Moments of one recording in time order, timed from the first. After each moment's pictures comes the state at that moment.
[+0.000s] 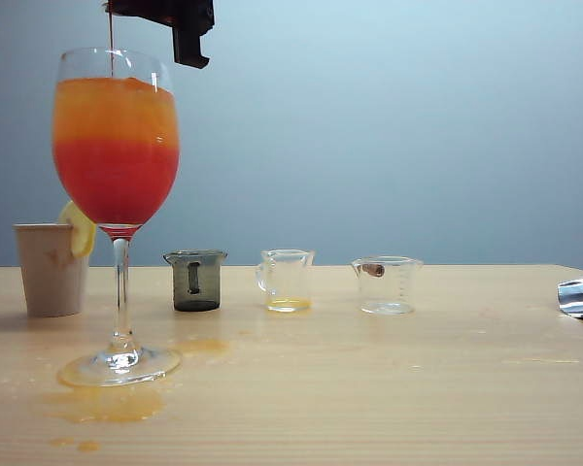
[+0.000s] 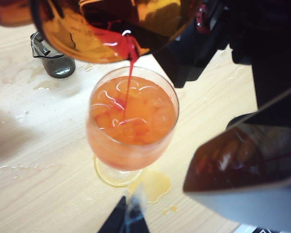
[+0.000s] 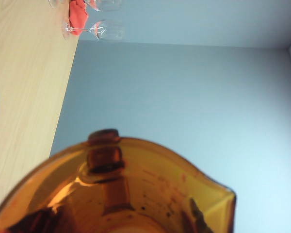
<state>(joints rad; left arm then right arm) -0.51 0.73 1.00 -0.94 0.20 0.00 1.00 1.61 1.12 0.55 0.09 -1.64</state>
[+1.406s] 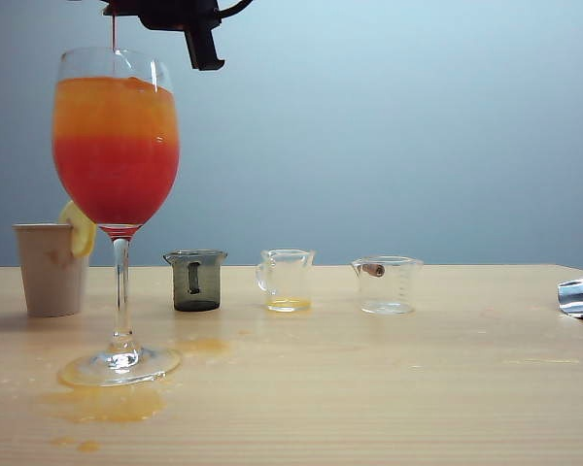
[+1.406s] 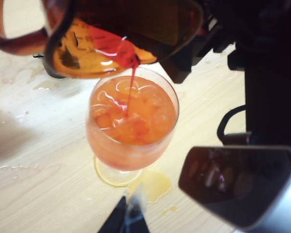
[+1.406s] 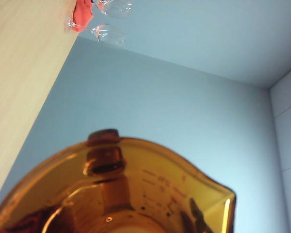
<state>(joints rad) -0.51 0.73 1.00 -0.94 0.20 0.00 1.00 1.61 1.11 0.55 0.05 -1.87</state>
